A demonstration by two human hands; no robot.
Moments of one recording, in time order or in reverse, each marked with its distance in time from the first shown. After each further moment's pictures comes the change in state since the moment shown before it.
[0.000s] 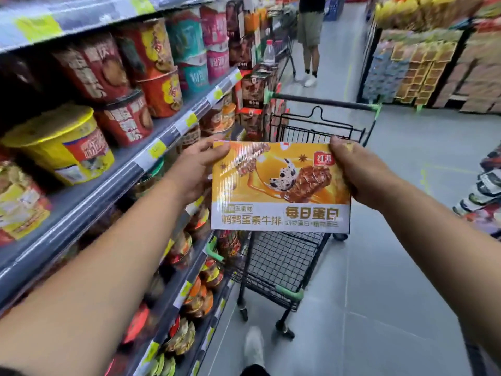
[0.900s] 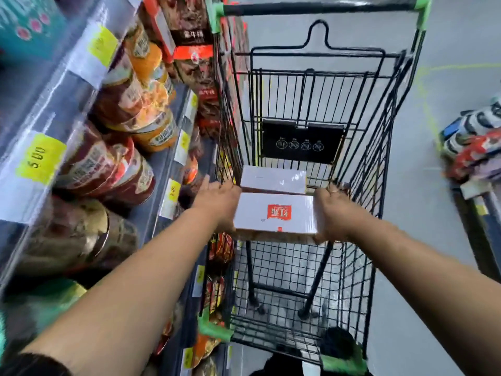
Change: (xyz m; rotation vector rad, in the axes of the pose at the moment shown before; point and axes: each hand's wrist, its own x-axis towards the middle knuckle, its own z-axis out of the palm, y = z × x) left_hand 0.334 -0.206 -0.016 1.925 -0.750 0.084; right_hand 0.272 0.187 0.037 -1.156 -0.201 0.298
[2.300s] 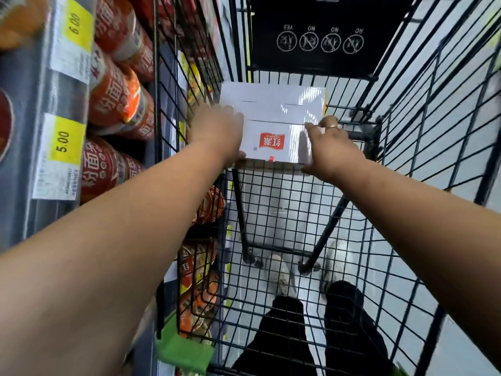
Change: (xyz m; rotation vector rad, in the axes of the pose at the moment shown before) left_hand 0.181 0.007 0.111 0.165 0.082 -0.065; right_hand 0.190 0.043 0.125 -0.026 0.097 0.075
